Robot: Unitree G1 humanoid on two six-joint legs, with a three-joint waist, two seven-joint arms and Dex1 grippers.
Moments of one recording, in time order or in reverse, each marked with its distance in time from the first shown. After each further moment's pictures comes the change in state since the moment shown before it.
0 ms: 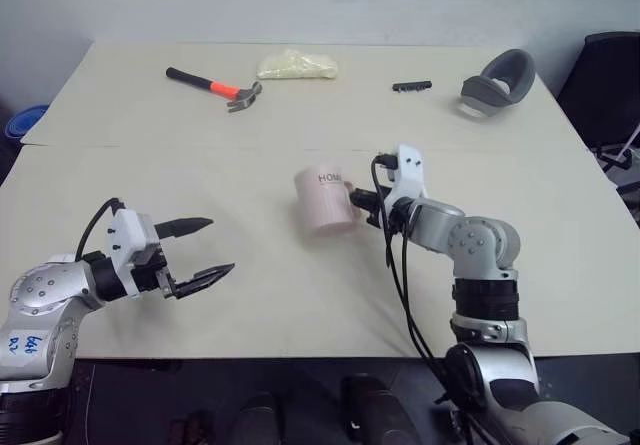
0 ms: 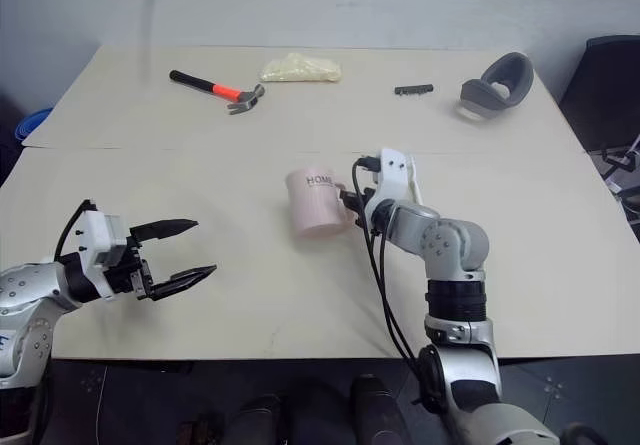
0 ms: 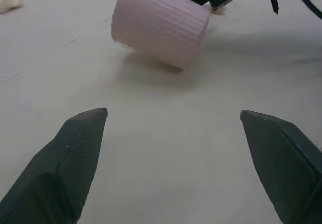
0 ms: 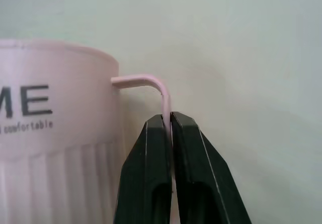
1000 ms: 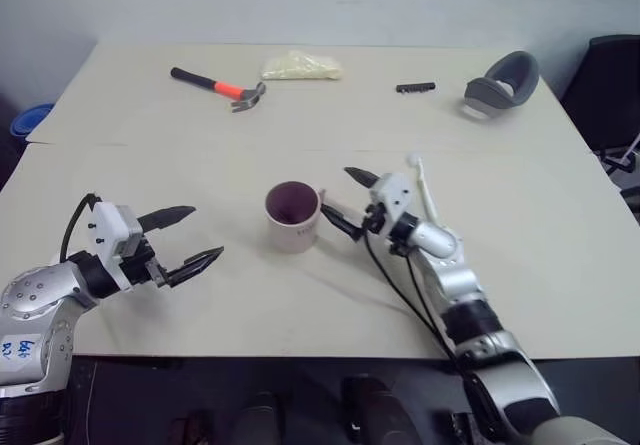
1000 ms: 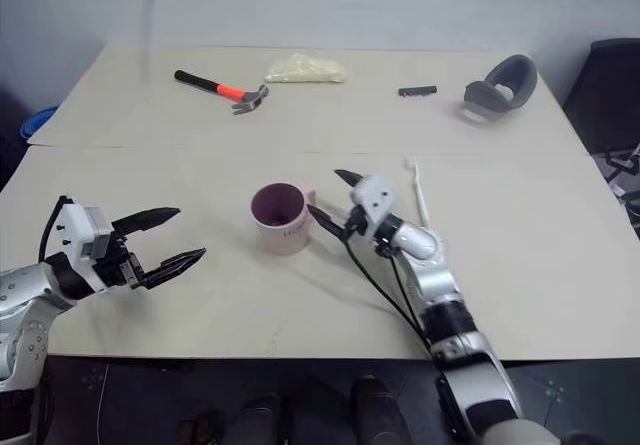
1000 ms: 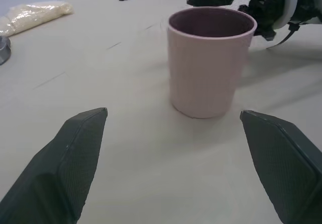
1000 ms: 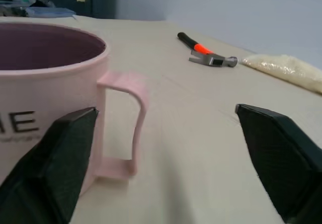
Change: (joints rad) left arm 0.012 -0.027 0.047 0.009 -0.029 0.018 0.058; right arm 0.211 -0.148 0.163 0.298 -0.373 -1.118 0.668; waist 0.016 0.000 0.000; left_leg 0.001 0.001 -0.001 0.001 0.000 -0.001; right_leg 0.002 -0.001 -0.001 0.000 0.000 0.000
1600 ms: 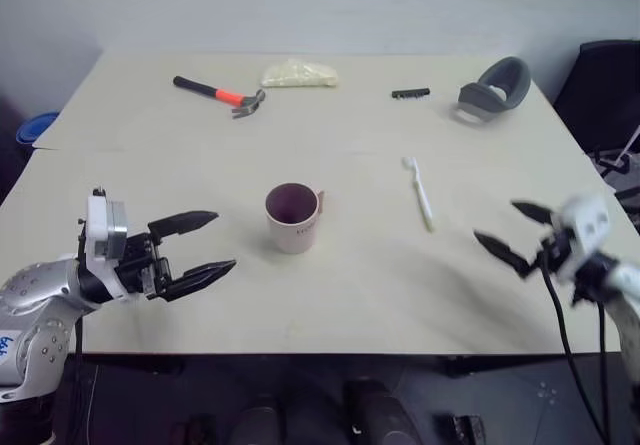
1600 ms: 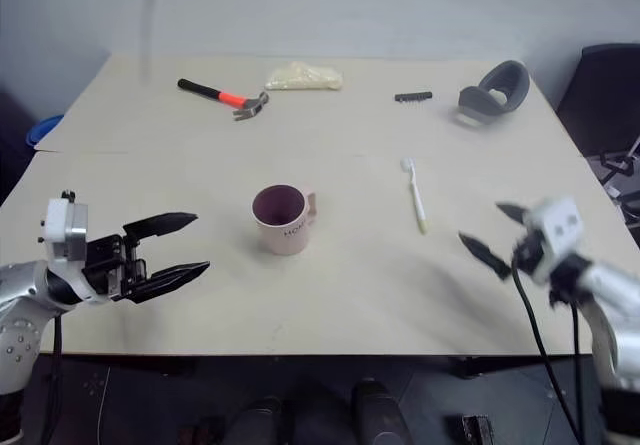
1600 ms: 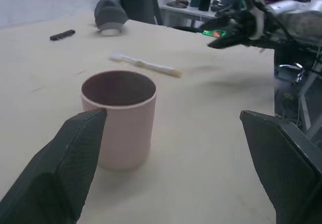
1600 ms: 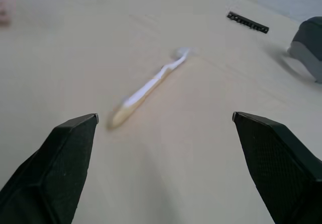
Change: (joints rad) left arm -0.024 0.035 0.012 -0.125 -0.229 0.170 -0.106; right arm 0.257 -0.484 -0.383 -0.323 0.167 0.514 0.042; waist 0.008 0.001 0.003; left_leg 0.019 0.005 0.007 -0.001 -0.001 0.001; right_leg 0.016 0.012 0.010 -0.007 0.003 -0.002
